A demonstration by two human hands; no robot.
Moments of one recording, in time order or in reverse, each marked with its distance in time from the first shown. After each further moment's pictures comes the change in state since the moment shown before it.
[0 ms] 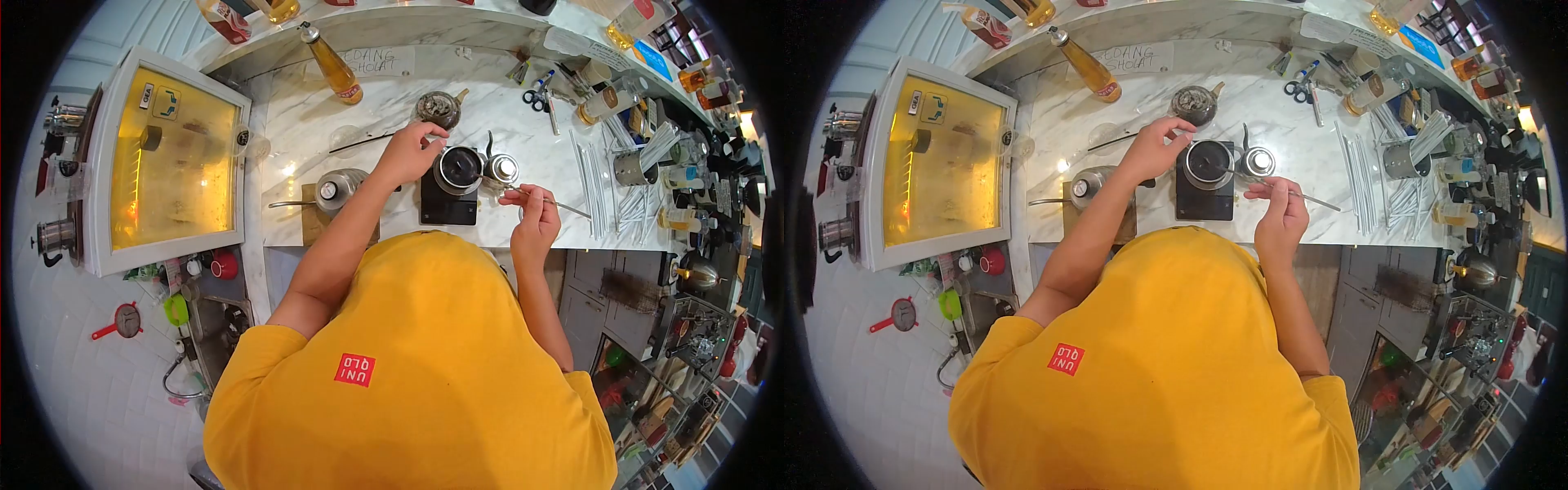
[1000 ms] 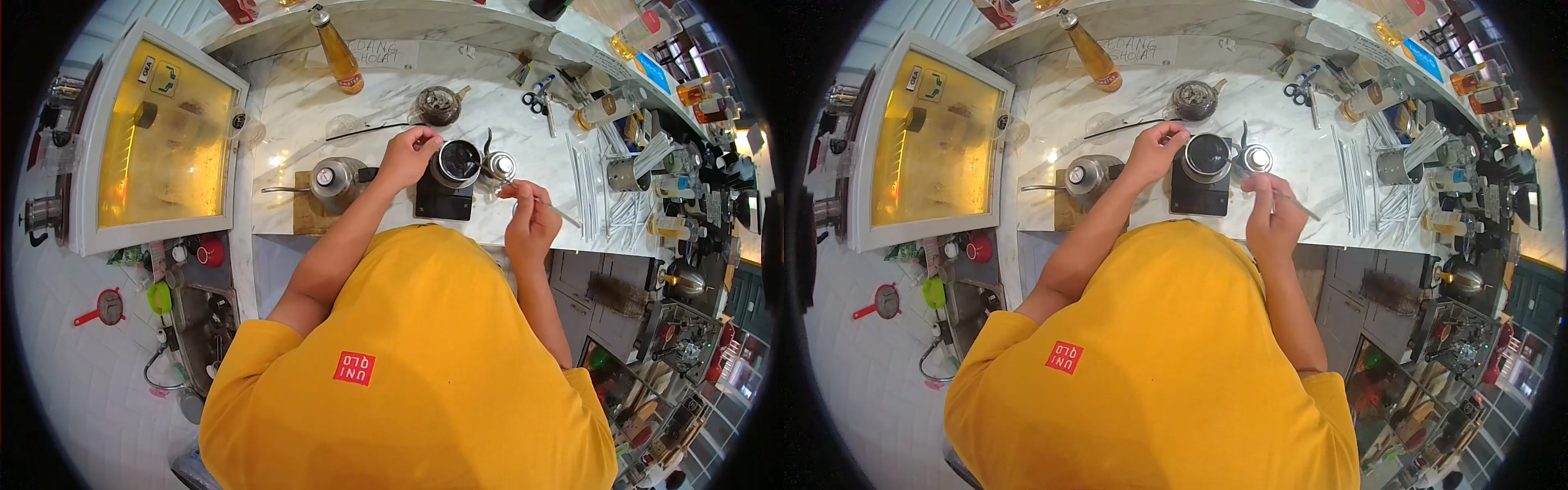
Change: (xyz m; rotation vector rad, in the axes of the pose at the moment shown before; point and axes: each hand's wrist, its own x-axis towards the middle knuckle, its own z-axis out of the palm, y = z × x) left_hand -0.021 -0.027 0.027 -0.295 0.158 -0.117; right_hand -0.002 -0.019 0.002 -0.426 -0.126 -0.340
